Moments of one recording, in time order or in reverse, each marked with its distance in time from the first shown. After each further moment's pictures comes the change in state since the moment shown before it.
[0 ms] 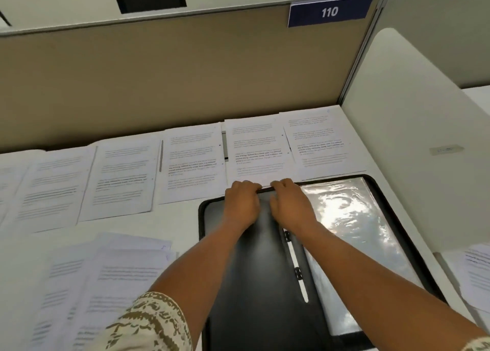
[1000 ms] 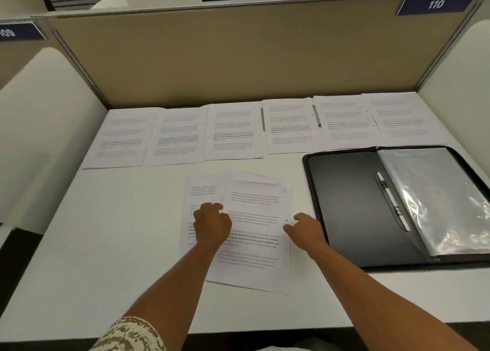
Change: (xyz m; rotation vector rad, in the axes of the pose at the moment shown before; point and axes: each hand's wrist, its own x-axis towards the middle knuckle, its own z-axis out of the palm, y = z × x) left_hand -0.289 -0.262 -0.146 -0.145 0.098 -0.567; right_hand -0.189 -0.245 0.137 0.256 -0.252 0.456
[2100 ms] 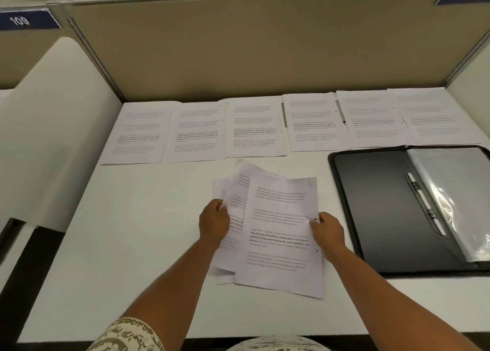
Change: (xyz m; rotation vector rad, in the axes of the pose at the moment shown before) left_hand 0.034 -0.067 -0.054 -0.359 -0.014 -0.152; right_hand 0.008 -0.026 0.057 0.320 0.133 0.114
